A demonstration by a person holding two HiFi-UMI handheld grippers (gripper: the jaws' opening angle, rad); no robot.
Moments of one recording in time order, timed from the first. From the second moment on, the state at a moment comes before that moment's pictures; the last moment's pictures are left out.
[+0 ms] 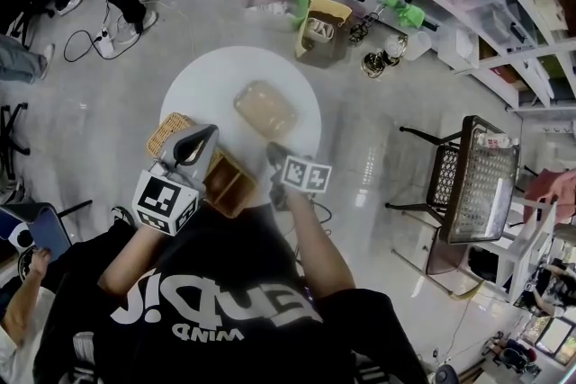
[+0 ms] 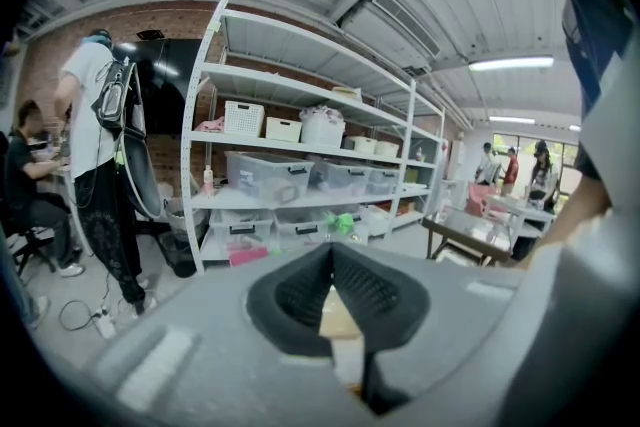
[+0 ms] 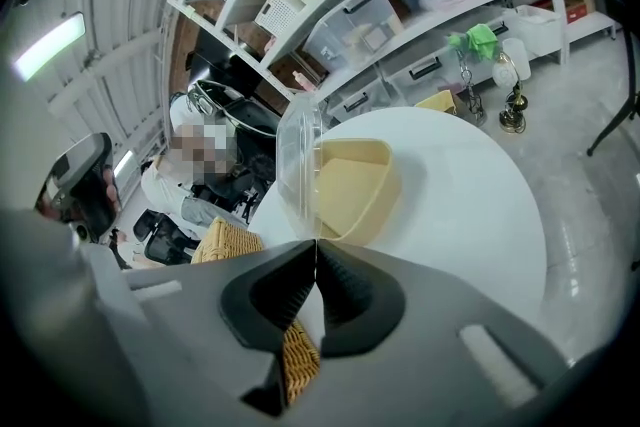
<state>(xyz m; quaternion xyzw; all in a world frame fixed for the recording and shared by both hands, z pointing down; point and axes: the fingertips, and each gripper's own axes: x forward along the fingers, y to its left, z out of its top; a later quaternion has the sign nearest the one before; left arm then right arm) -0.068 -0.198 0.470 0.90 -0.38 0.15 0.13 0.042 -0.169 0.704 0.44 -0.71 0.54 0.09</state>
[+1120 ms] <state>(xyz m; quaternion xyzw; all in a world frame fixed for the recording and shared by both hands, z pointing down) -0.078 -0.170 0.440 0.90 -0.40 0.11 0.12 0.048 -0.170 0.543 0.44 -0.81 0.39 -0.01</state>
